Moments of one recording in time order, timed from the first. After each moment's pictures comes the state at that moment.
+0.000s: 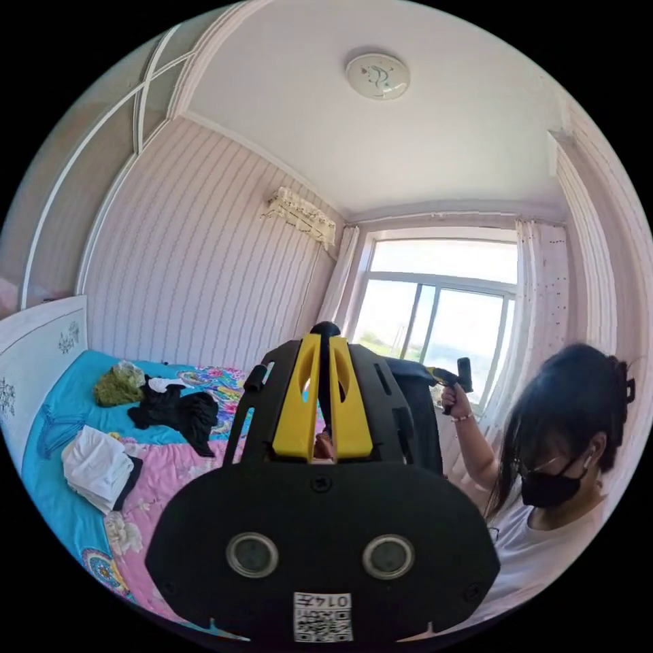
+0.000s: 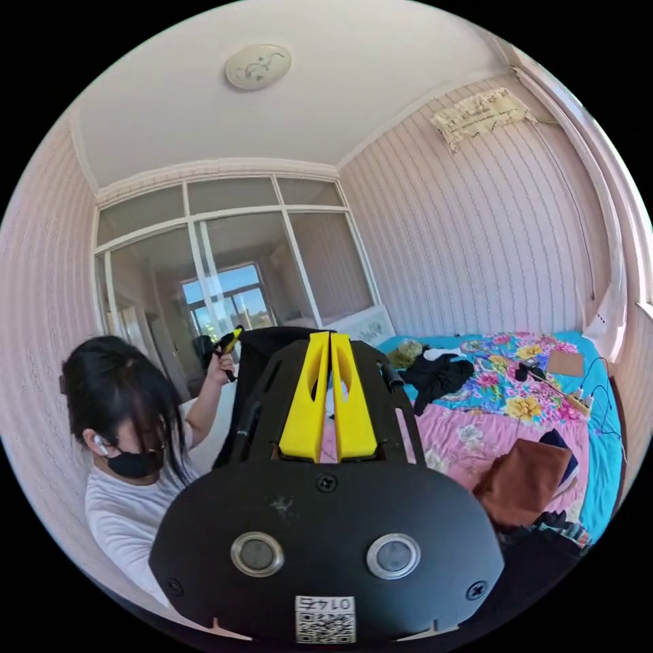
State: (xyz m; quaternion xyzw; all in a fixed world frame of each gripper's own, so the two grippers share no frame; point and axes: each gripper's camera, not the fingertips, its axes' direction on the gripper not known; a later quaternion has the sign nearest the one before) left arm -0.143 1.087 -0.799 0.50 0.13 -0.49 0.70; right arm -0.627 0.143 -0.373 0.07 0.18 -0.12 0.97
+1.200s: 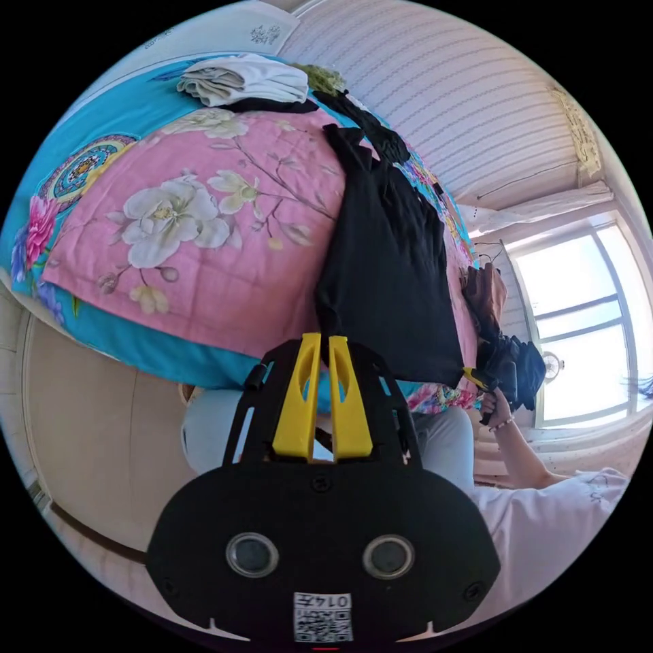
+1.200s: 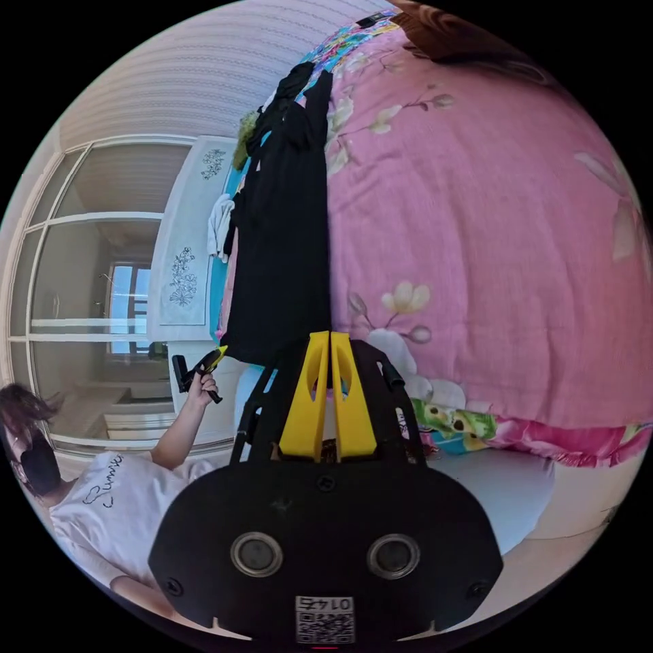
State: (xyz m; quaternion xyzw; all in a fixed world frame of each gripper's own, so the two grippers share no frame) left arm 0.086 1.251 -0.290 0.04 0.32 -0.71 0.63; right arm -0.185 0.318 -0.146 -0.18 0.21 0.38 0.88
